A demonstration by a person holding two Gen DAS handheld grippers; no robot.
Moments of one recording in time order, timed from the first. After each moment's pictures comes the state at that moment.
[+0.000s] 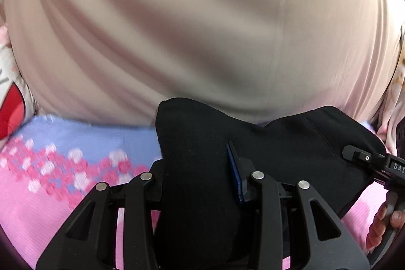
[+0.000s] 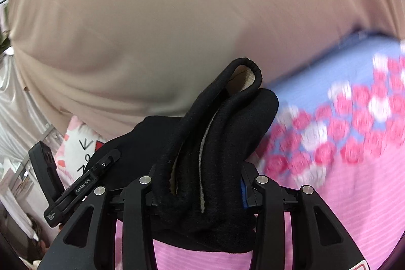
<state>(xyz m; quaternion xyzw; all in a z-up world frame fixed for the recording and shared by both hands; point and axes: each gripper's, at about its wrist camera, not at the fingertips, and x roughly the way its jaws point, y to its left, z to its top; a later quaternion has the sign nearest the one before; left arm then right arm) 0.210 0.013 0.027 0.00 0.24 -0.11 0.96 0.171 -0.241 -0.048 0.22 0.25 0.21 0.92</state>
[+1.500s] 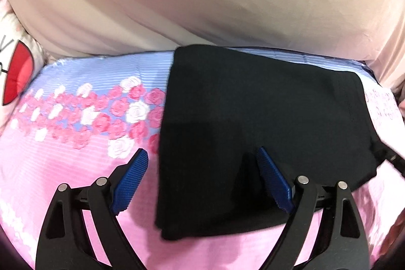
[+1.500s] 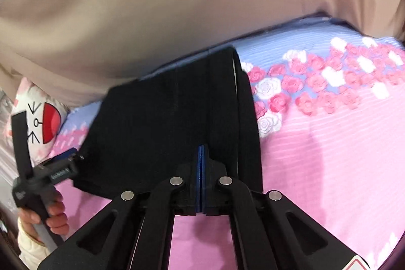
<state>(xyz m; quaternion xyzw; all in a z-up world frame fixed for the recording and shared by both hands) 0.215 0.016 -0.008 0.02 0.41 -0.04 0.91 0.124 -0.203 -0.038 0.11 0.34 0.08 0.93</state>
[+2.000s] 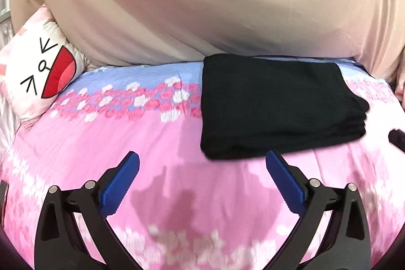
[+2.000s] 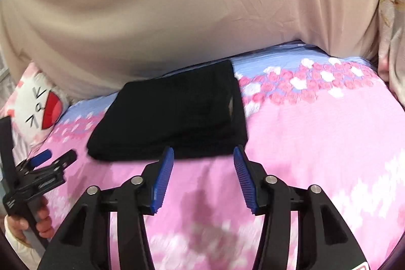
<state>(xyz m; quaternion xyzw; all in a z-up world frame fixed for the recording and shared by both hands) 0.097 0.039 0.010 0.04 0.34 0.00 0.94 0.016 -0.182 -0.033 0.06 0.29 0.04 0.95</state>
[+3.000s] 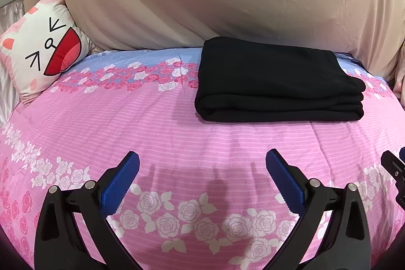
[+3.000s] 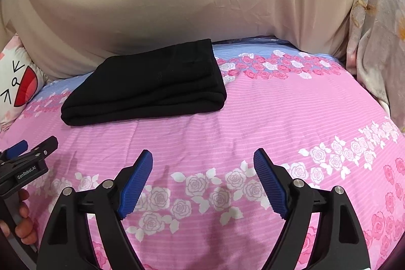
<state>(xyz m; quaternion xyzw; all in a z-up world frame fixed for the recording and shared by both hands) 0.061 0.036 -0.031 0.02 0.32 0.01 0.95 -0.023 -0.157 -0.080 0.01 0.27 -0.05 0.96</state>
